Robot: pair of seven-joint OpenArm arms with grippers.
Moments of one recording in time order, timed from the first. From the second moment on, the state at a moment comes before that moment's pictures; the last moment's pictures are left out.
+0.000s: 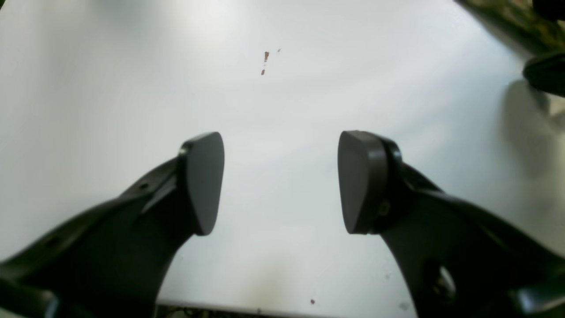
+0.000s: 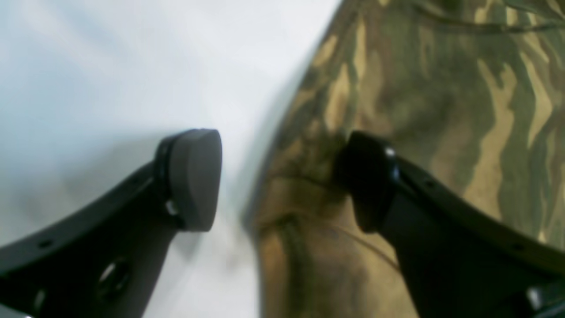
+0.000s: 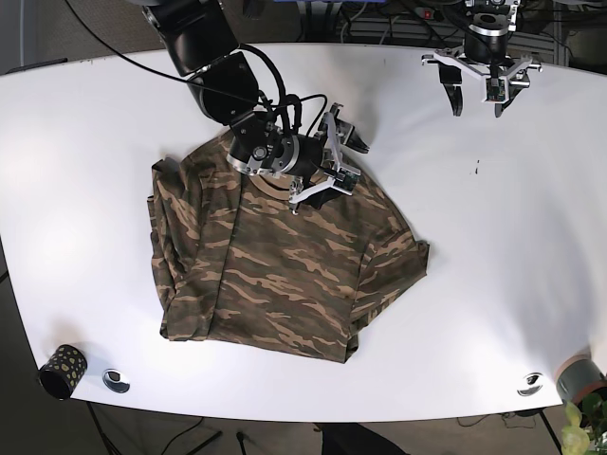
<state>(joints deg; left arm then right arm) 43.5 7.2 -19.1 112.6 6.4 -12.0 8.1 6.1 4.2 -24.8 78.9 -9.3 40.1 -23.1</state>
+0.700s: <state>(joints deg) 39.8 4.7 -19.2 112.5 6.4 -12.0 9.1 5.9 3.5 -20.3 76.9 -9.3 39.5 -19.4</state>
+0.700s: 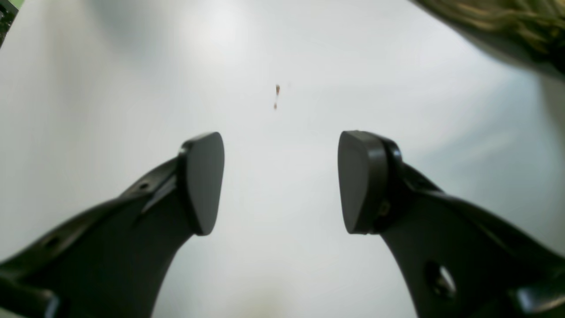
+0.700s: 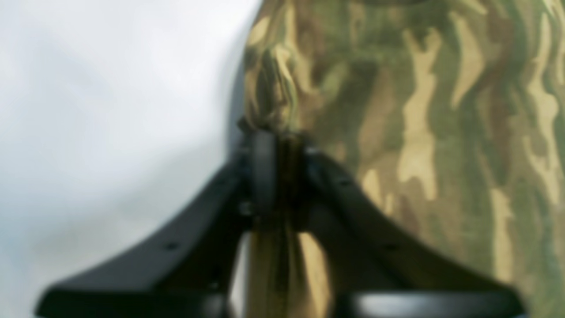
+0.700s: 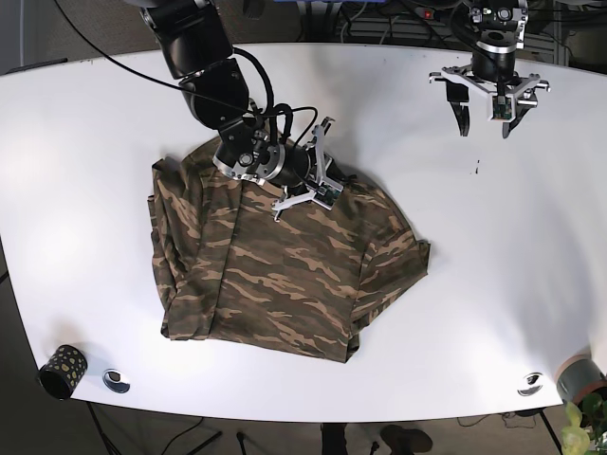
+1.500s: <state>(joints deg) 35.5 2.5 -18.9 111.1 6.2 -12.1 12.4 1.5 4.5 -20.2 101.4 -9.2 40.2 -39.8</state>
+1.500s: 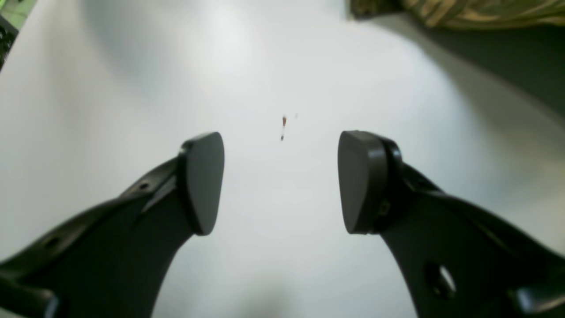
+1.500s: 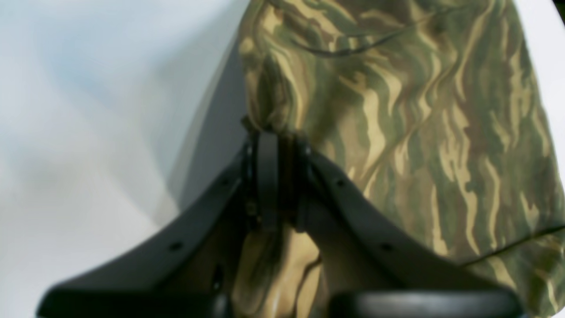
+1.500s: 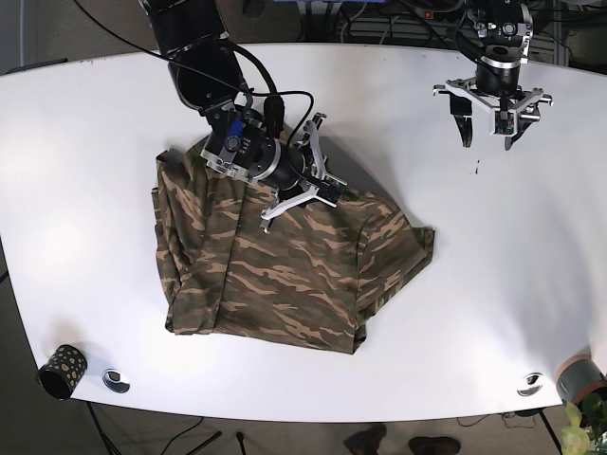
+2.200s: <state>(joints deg) 25.0 1.5 -6.2 111.0 6.4 -12.0 18.3 20.6 0.3 -13.1 113.3 -9.3 40.4 -44.0</state>
